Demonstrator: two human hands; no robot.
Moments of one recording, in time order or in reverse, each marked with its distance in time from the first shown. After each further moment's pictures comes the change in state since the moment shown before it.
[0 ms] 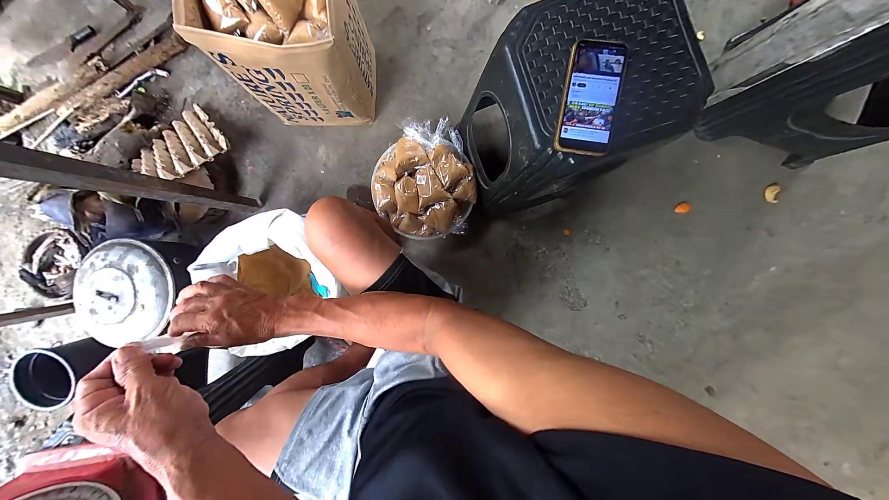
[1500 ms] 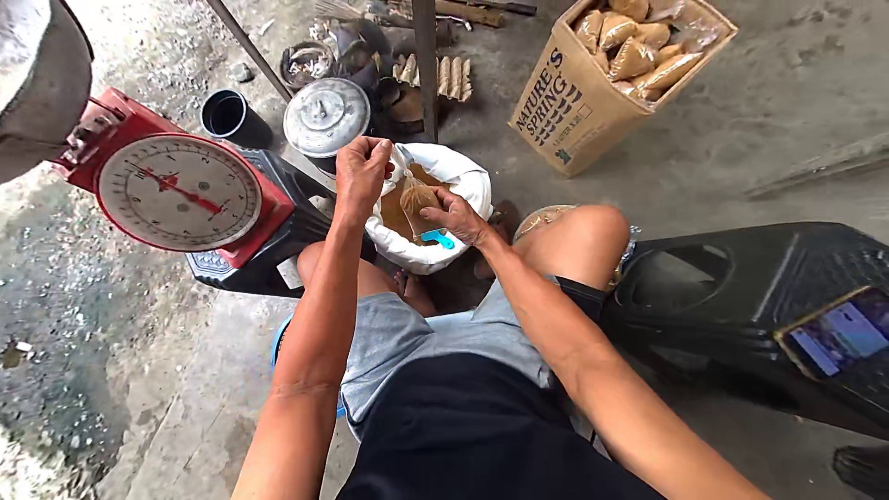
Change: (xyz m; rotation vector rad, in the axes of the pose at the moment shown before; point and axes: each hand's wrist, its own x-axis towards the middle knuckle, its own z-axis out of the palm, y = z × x) left_hand 0.041 -0.034 -0.039 -0.241 -0.027 -0.200; right_hand -0.026 0.028 -0.009 0.689 -0.405 0.501
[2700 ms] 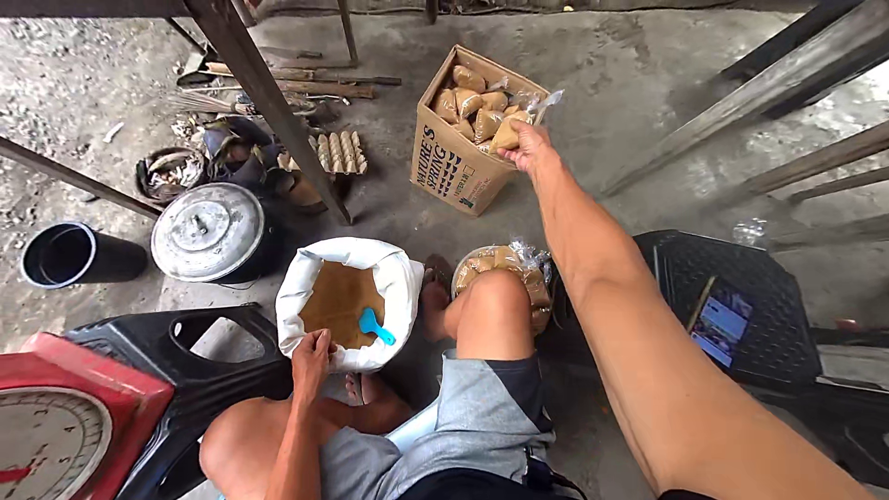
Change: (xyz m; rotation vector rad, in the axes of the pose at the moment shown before) left_hand -0.035 -0.206 0.026 0.258 -0.136 -0.412; right_hand 0.040 -0.119 -0.389 0.127 1.298 0.261
